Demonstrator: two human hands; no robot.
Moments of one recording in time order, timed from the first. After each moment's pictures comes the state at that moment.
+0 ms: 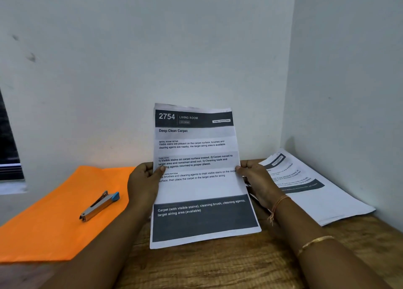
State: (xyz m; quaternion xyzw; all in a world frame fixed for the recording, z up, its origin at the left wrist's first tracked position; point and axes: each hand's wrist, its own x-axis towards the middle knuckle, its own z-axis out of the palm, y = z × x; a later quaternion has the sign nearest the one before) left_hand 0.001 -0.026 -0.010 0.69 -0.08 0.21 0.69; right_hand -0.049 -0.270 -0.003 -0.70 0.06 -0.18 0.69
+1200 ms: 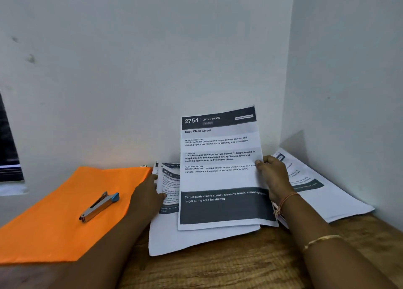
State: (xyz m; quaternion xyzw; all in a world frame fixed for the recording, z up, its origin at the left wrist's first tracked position) left_hand 0.000 -0.020 -0.023 0.90 -0.10 0.13 0.41; right_hand -0.044 -0.299 0.003 -0.70 0.17 -0.34 0.61
